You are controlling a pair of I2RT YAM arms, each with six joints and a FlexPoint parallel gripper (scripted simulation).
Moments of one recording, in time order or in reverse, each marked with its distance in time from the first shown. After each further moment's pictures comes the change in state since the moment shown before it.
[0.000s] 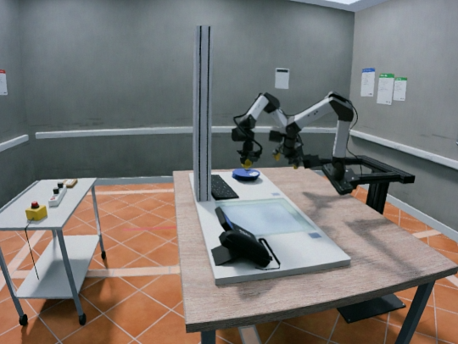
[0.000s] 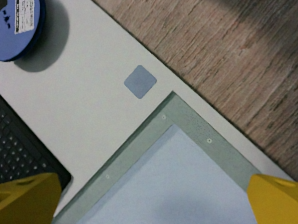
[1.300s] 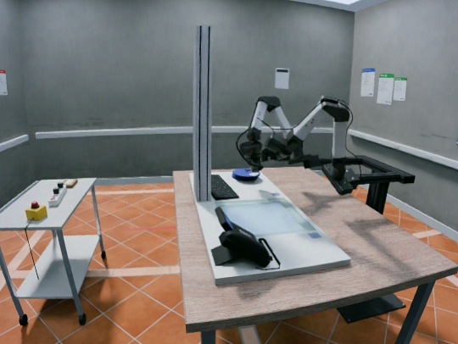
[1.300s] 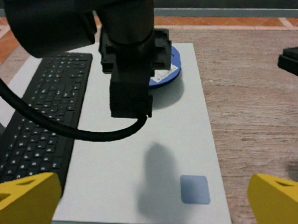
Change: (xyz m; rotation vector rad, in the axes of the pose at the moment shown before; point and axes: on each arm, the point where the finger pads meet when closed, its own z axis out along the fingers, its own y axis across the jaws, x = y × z) left arm 0.003 0.083 0.009 -0.415 -0.462 -0.760; right arm 0.179 0.144 0.037 -0.157 0.602 0.224
